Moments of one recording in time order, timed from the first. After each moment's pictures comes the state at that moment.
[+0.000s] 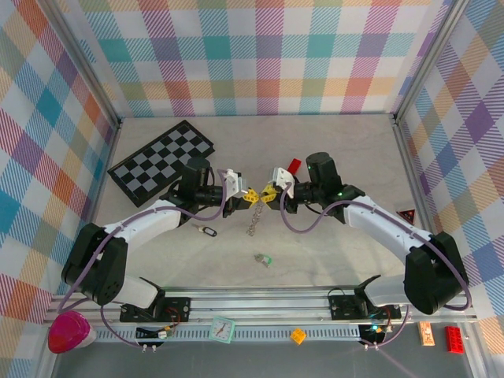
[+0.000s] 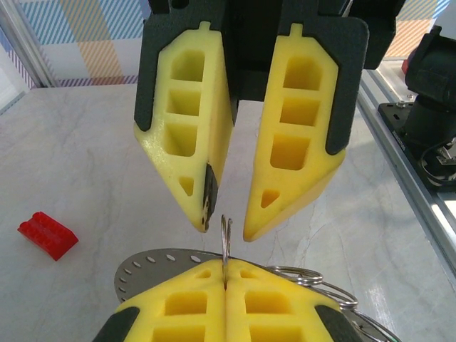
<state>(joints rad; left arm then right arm) -0.49 1.43 0.81 0.15 0.92 0.50 0.55 1.34 0.89 -0.12 -0.75 -0.52</state>
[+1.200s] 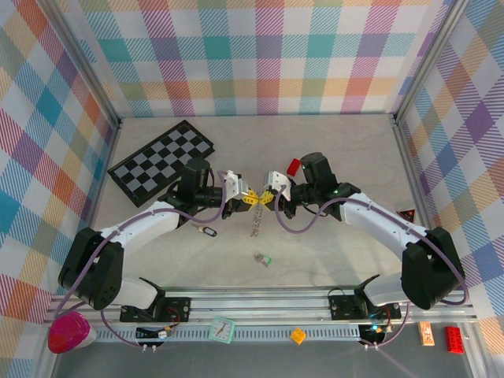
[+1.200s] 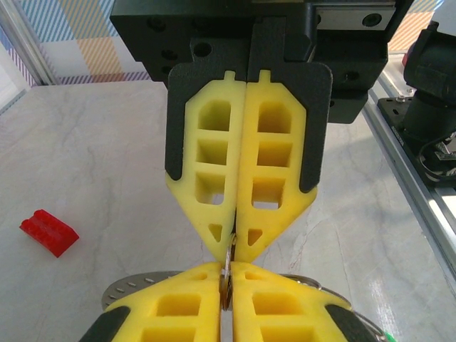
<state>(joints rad) -0.50 1.40 0.81 0.10 0.90 0.52 0.58 1.38 0.93 -0.22 -0.75 -0.58</state>
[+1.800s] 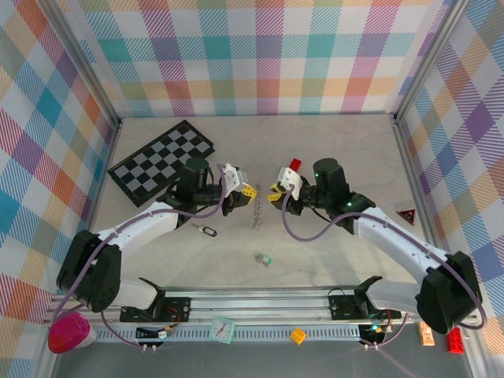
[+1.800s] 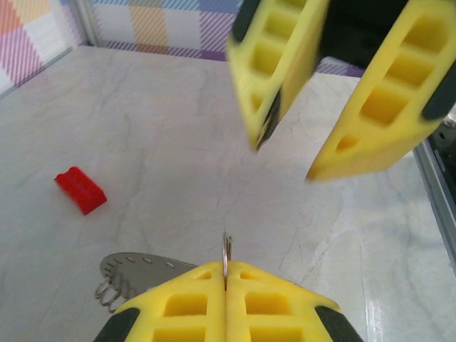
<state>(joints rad) -0.50 1.37 0.81 0.11 0.75 0.33 0.58 1.18 0.83 -0.13 -0.53 -0.40</state>
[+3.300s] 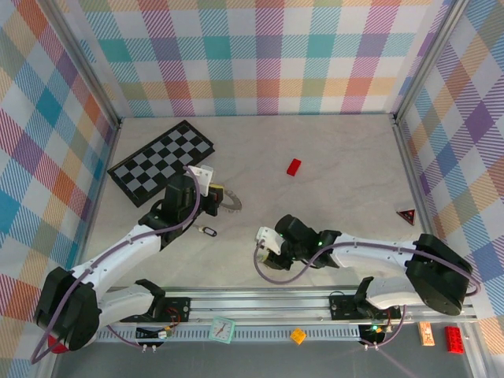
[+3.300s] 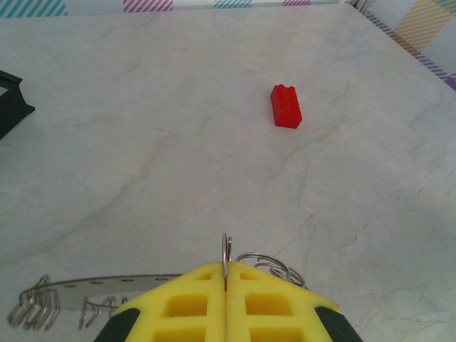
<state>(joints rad) -0.51 1.10 0.64 0.00 0.09 -0.20 1.01 1.28 0.54 -0.16 -0.18 -0.20</state>
